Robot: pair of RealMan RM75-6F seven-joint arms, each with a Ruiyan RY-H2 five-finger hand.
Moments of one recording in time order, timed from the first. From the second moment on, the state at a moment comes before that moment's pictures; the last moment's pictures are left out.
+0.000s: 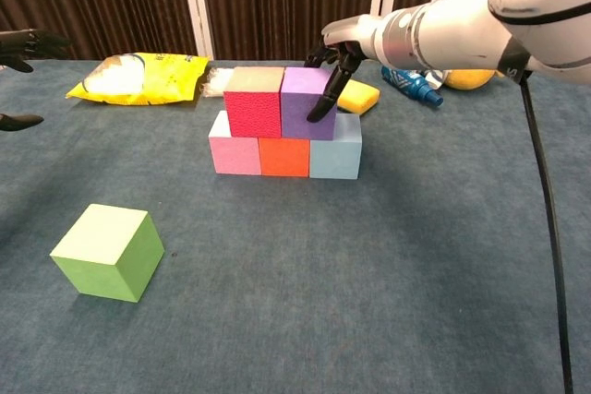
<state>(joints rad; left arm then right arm) -0.52 -1.21 -0.15 -1.51 1.33 1.05 -0.20 1.28 -1.55 0.21 -1.28 -0.33 0.67 -0.38</state>
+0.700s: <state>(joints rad) -0.51 -1.18 -0.15 -1.50 1.33 1.08 -0.19 1.14 -1.33 0.24 -1.59 -0.50 0.78 -0.28</state>
